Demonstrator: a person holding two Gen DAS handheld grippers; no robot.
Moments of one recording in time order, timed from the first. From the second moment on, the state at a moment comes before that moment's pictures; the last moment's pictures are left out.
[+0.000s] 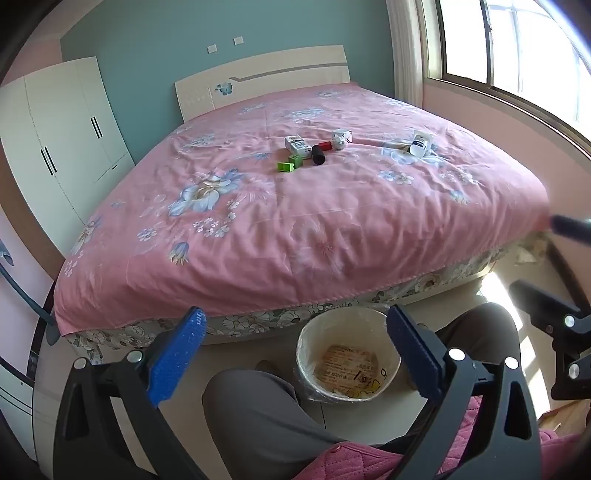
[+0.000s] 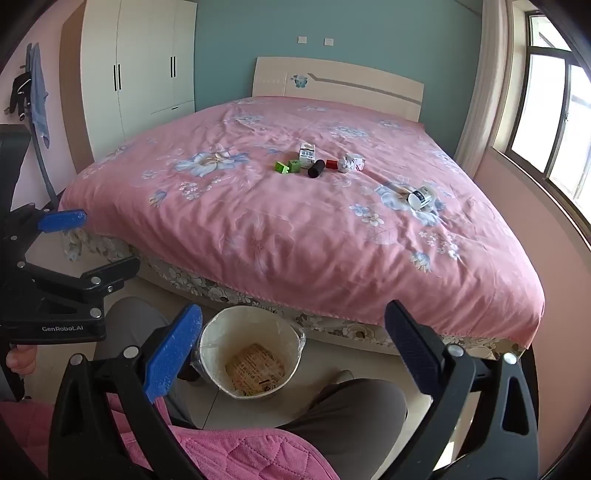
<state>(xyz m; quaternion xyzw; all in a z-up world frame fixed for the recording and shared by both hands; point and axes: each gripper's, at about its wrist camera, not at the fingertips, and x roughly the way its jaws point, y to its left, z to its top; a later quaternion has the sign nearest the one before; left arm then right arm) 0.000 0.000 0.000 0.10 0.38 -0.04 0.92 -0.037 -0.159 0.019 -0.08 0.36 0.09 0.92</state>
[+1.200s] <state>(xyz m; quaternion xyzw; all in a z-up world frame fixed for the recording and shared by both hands) 0.002 0.003 0.007 0.10 0.37 -0.04 0.92 -0.041 -0.163 0.028 -0.08 0.35 0.07 0.93</state>
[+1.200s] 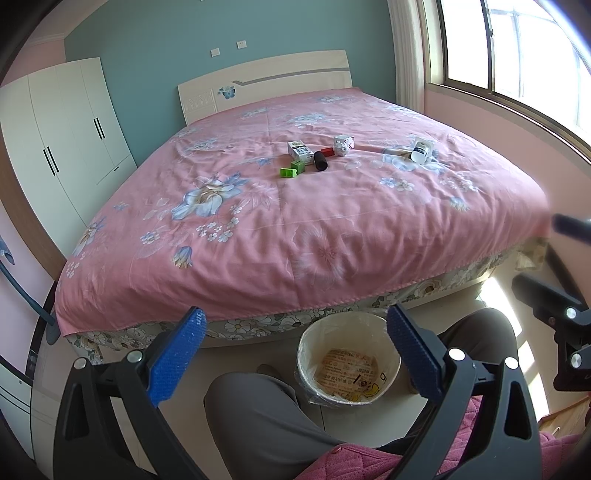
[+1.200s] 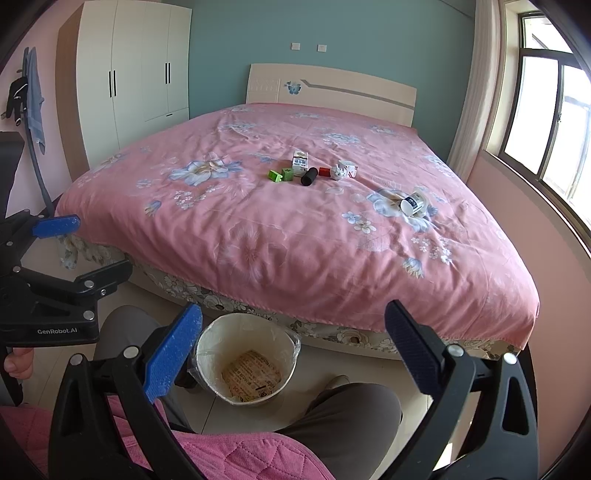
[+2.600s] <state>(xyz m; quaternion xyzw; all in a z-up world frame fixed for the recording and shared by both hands) 0.003 0.008 0.012 0.10 0.38 -0.04 0.92 -0.039 -0.163 0.029 -0.07 0.36 0.08 0.93</state>
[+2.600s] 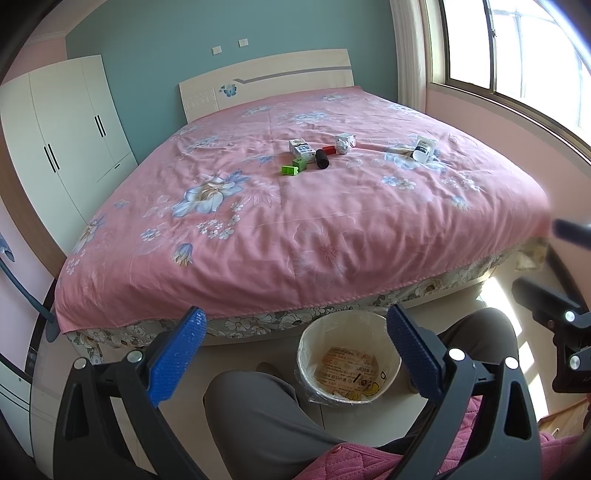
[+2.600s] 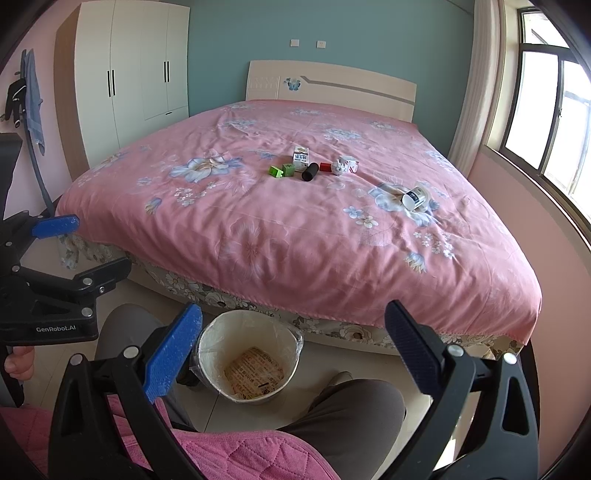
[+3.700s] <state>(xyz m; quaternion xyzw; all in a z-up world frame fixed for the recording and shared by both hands) 0.114 -0.001 0.018 0.08 0.41 -0.03 0.91 0.043 -0.212 0.041 -0.05 0.33 0.01 0.94</state>
